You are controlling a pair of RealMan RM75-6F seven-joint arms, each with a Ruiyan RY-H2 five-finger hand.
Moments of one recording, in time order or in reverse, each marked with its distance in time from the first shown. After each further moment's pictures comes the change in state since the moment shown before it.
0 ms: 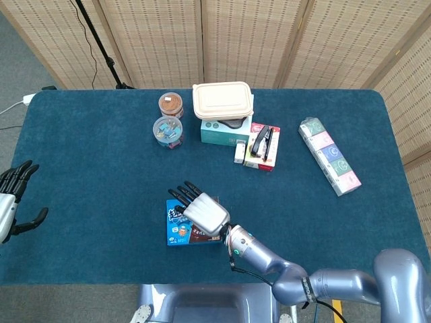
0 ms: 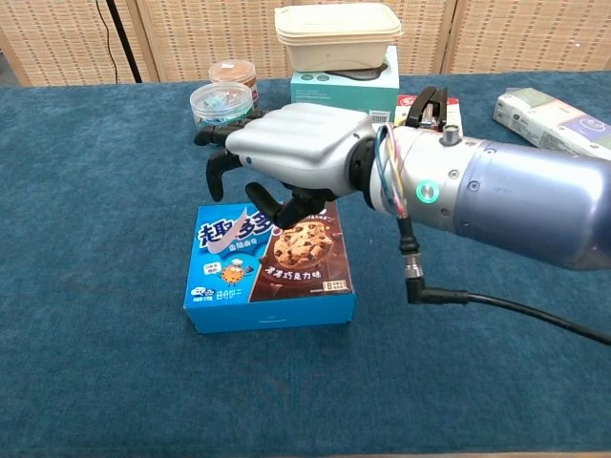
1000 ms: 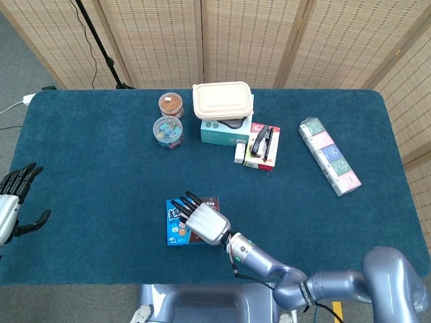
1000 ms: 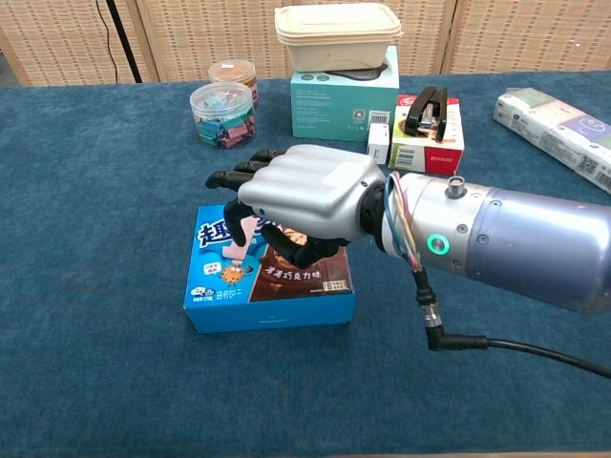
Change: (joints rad) left arm 0.022 0.005 -0.029 -0.004 0.026 -0.046 0.000; right arm 0.023 -0.017 -0.122 0.039 -0.023 0.056 -0.022
